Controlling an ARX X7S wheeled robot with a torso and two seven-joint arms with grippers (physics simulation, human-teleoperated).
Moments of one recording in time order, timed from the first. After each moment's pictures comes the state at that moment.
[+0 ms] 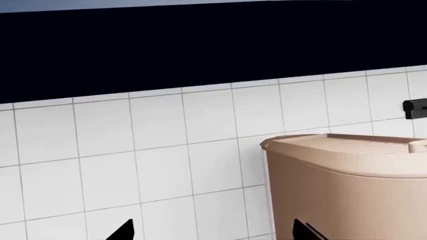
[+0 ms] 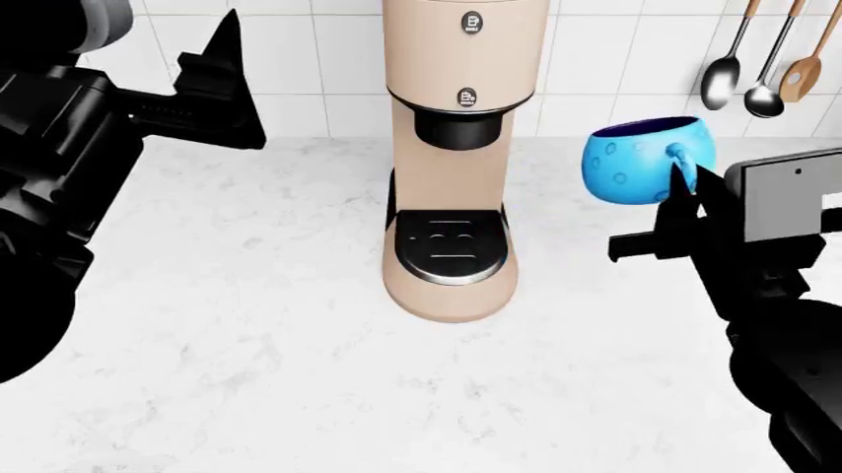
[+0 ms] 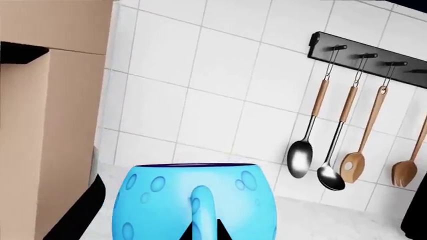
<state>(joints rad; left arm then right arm) -1.01 -0.62 0.07 0.64 -1.12 -1.04 -0.58 0.58 0.68 -0.16 -0.36 0.58 0.69 0.28</state>
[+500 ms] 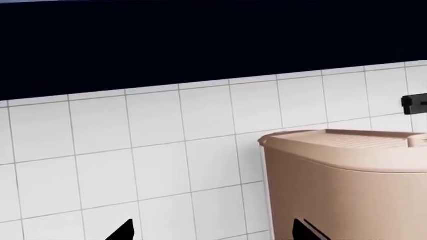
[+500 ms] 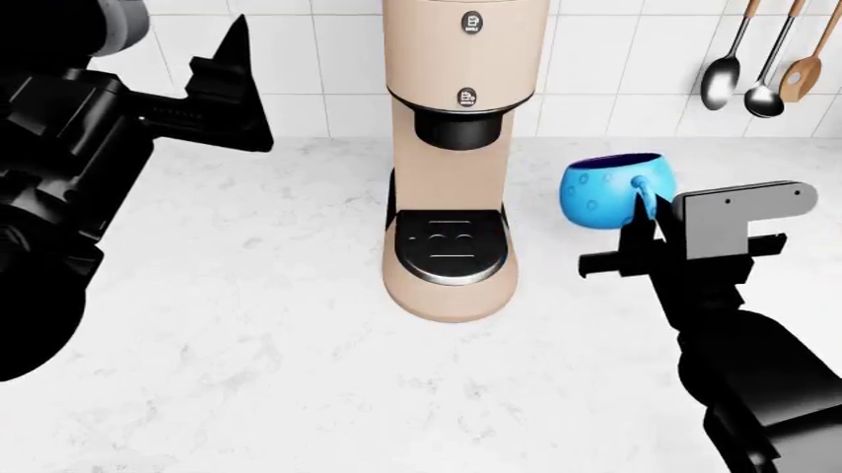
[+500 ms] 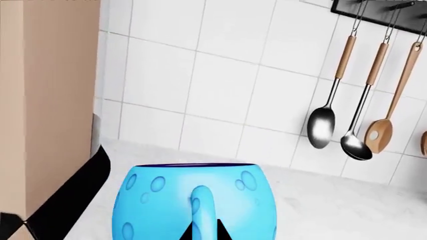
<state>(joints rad) -1.01 -0.61 0.10 0.63 -1.11 -1.03 -0.57 0.58 0.57 -0.25 -0.10 0.47 0.50 0.24</state>
